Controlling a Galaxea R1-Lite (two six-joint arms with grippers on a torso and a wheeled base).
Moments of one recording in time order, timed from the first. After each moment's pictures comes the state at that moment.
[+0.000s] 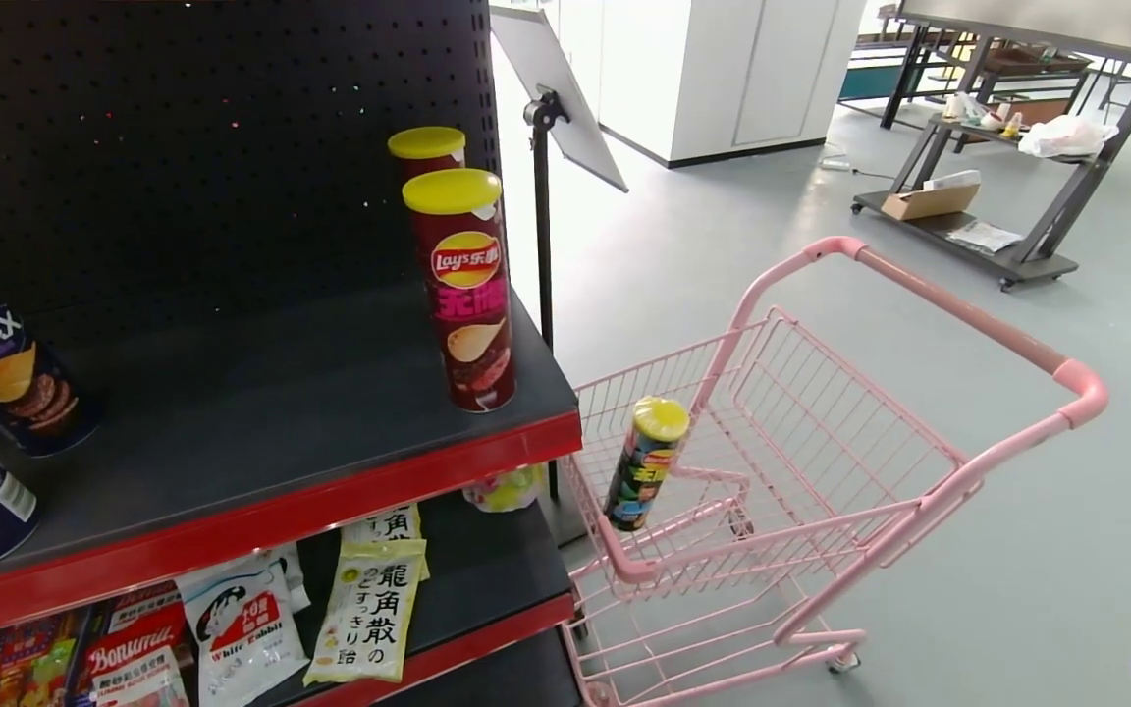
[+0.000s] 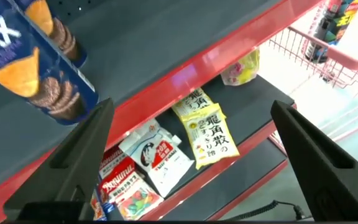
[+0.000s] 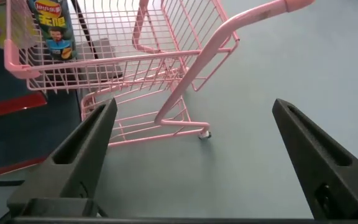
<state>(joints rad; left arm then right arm) -0.22 0.35 -0.26 0.07 0.10 0.26 0.01 0.52 -0.21 0.00 -0.08 -0.15</state>
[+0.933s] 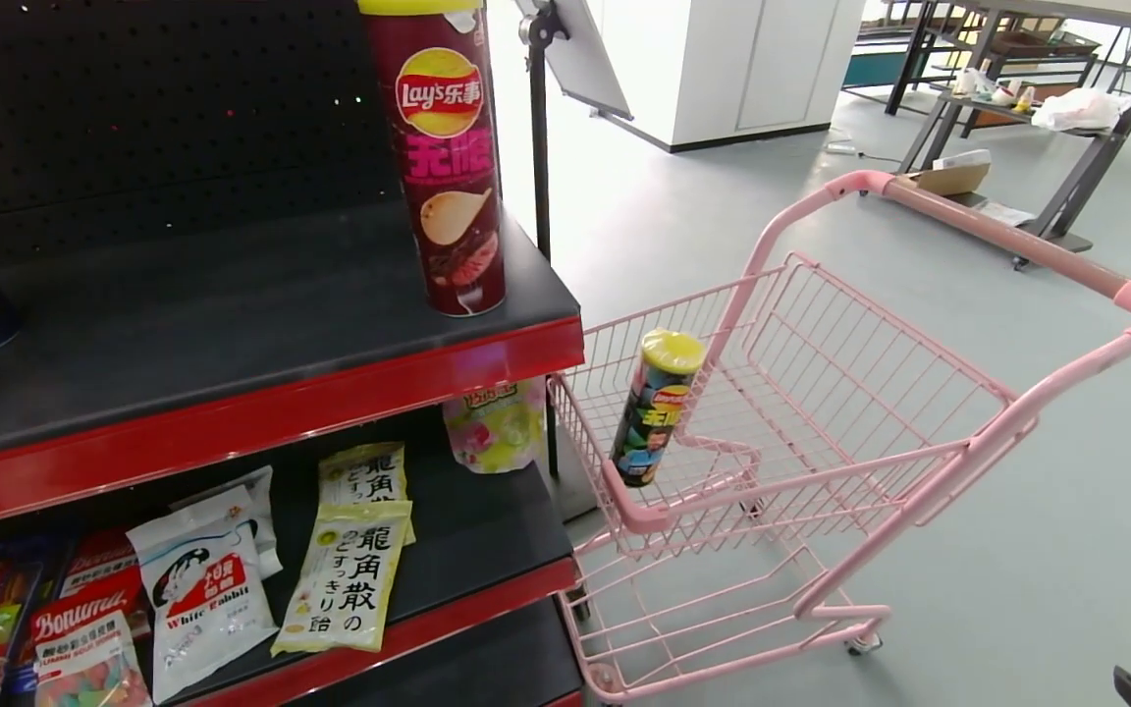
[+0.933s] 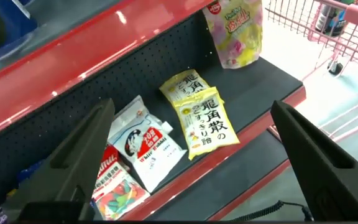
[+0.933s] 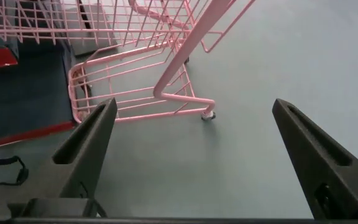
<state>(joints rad) -0.21 0.32 -0.26 0.07 0.10 0.26 0.01 0.57 -0.19 0.00 -0.08 -0.18</state>
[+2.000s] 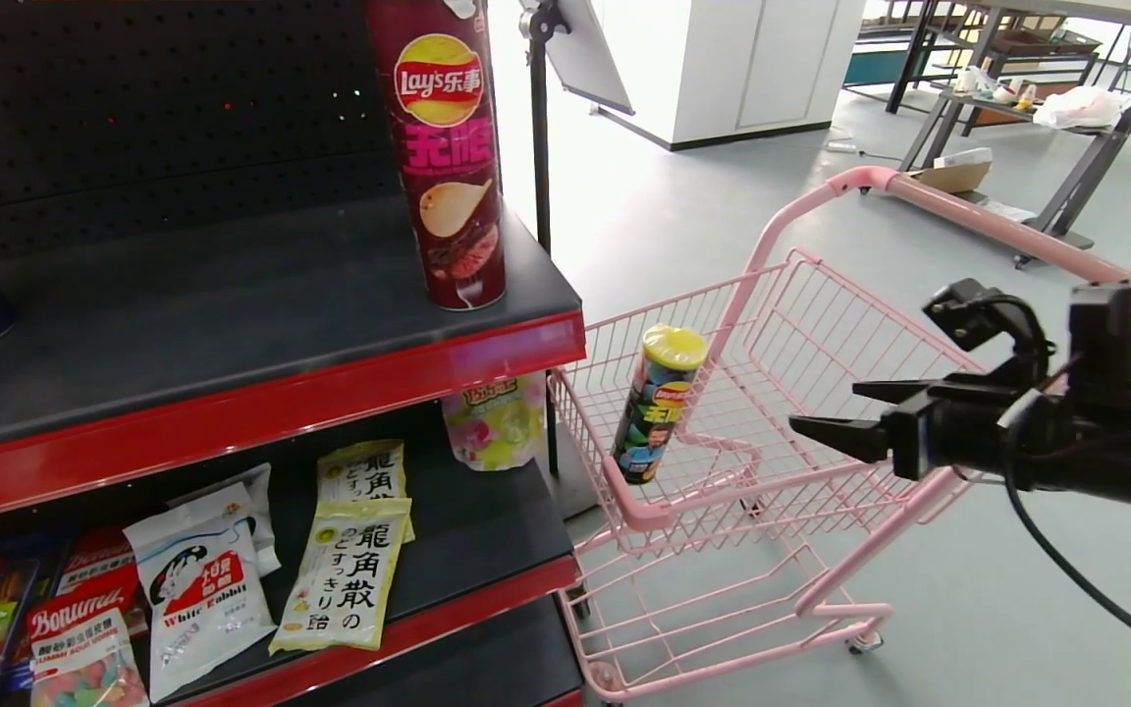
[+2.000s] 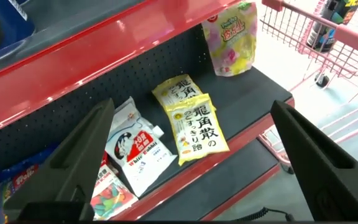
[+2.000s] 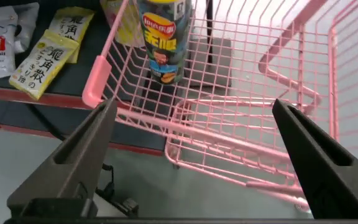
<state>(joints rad) -0.21 0.38 -0.32 0.07 0.09 0.19 0.18 1.61 -0.71 -0.49 0.38 -0.13</state>
